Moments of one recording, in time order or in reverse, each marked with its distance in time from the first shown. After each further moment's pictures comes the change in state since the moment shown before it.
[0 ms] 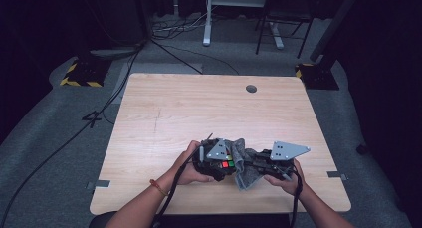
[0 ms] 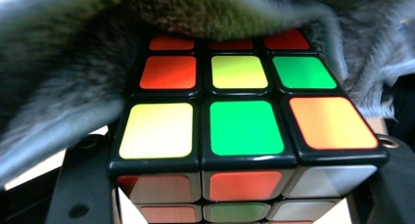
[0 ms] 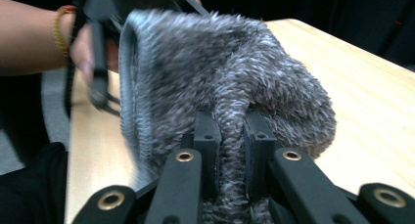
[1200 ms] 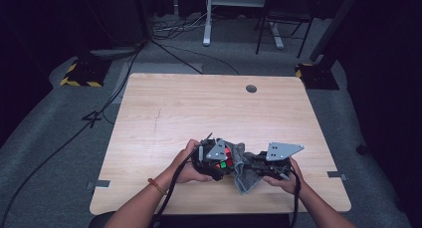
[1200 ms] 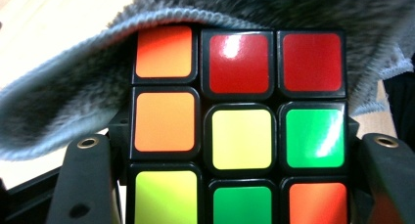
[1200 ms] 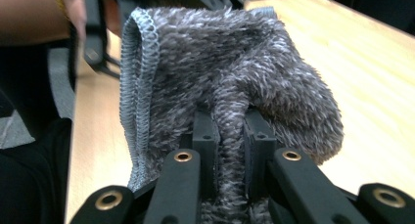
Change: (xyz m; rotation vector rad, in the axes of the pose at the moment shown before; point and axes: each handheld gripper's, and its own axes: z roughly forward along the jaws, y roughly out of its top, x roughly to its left) left arm -0.001 0.001 0.001 0.055 0.016 0.038; right arm -0.005 -0.009 0.009 0.073 0.058 -0.014
